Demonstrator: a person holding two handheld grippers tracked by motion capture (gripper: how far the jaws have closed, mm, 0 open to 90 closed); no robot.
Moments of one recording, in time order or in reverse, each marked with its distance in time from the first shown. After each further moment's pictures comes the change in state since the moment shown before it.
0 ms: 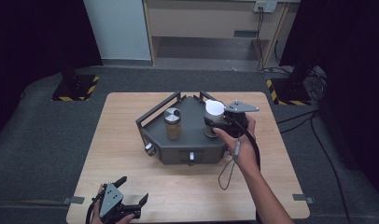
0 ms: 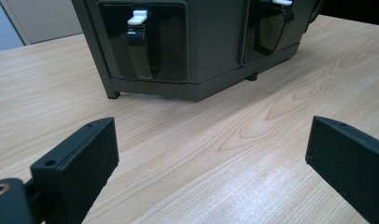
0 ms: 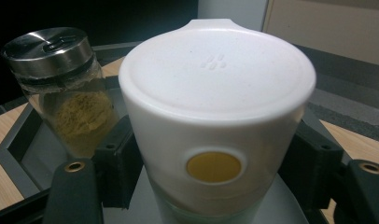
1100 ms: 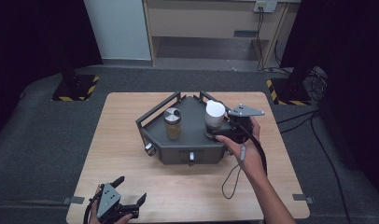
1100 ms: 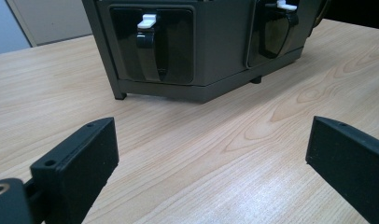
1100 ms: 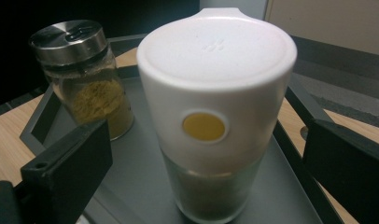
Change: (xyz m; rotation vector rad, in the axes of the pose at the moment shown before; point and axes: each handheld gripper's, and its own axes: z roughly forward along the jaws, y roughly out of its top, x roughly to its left) left arm 0.001 -0.001 -0.005 -0.009 0.015 -0.007; right arm 0.004 -0.002 -0.021 0.021 0.004 0.020
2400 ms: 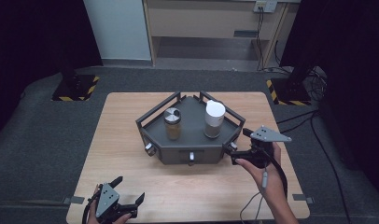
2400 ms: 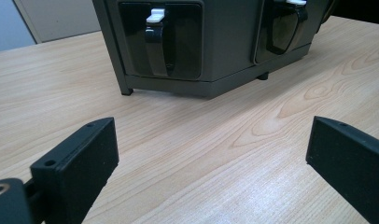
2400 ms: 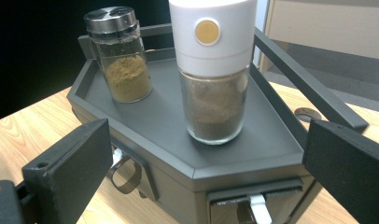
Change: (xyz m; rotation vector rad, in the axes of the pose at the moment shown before) left arm 0.002 -0.001 -0.001 0.010 0.014 -0.001; right arm 0.000 -0.055 -0.067 -0.070 0.021 0.020
